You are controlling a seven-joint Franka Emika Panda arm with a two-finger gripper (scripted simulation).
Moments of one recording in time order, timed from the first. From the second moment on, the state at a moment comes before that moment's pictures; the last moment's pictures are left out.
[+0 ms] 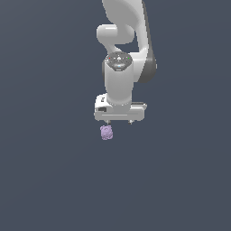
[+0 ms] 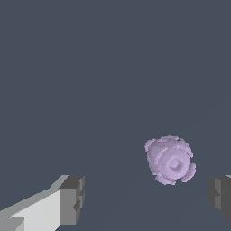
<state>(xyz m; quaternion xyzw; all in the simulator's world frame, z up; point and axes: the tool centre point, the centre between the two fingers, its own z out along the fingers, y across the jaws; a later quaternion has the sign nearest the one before) -0.001 0.017 0.173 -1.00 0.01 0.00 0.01</state>
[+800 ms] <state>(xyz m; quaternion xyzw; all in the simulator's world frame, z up) 0.004 0.012 0.188 -1.00 0.01 0.00 0.00</state>
